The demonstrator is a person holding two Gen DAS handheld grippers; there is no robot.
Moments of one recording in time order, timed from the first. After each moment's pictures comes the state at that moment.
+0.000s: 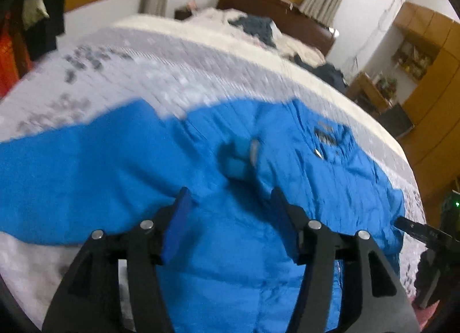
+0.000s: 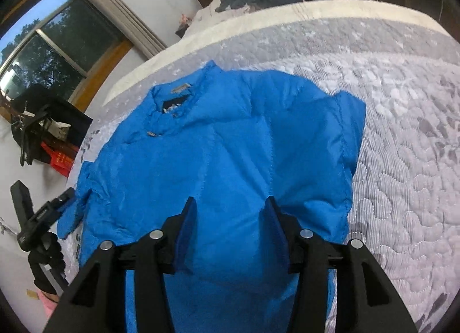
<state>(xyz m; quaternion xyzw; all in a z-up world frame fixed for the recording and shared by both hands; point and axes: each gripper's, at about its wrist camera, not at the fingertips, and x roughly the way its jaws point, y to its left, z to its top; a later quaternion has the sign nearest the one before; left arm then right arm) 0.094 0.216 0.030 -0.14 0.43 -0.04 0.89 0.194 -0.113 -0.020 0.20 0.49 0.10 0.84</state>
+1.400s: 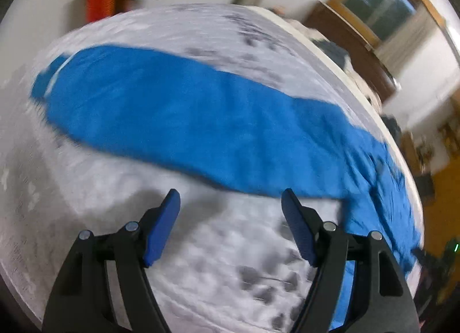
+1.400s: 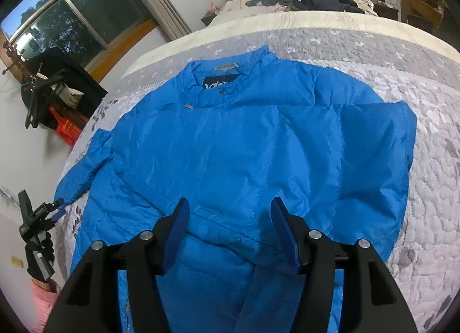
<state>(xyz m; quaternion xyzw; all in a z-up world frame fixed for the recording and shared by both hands) -0.015 0.425 -0.017 -0.29 0.44 0.11 0.84 0.187 -0.054 -0.017 0.14 0.50 0.15 0.84</state>
